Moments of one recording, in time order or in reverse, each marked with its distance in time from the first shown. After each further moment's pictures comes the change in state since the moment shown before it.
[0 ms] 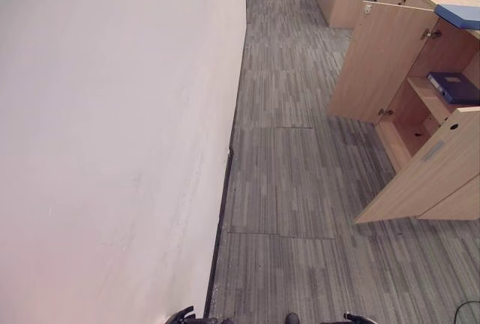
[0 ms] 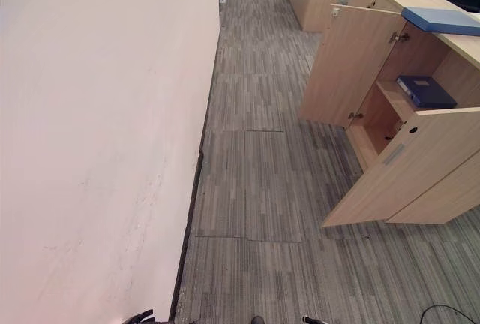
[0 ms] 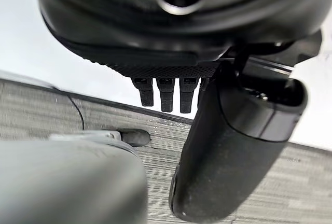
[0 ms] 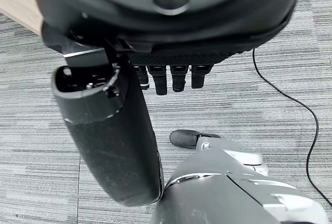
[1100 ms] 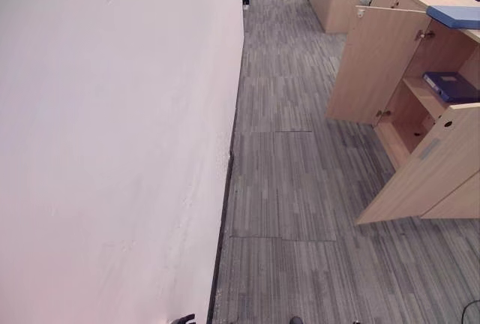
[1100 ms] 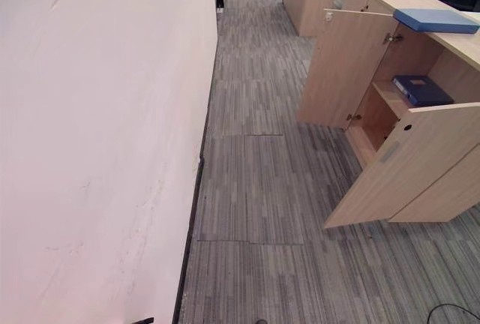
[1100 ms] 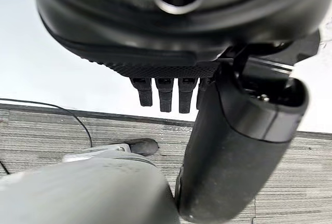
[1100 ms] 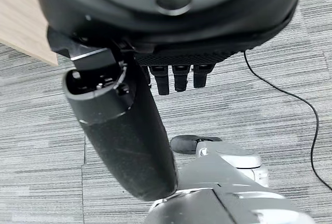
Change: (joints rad) left arm -0.010 0.000 -0.055 0.042 0.090 0.004 0.015; right arm 0.048 -0.024 0.015 -0.031 0.056 -0.013 -0.024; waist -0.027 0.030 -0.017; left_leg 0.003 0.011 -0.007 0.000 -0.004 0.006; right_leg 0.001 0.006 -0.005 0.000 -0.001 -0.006
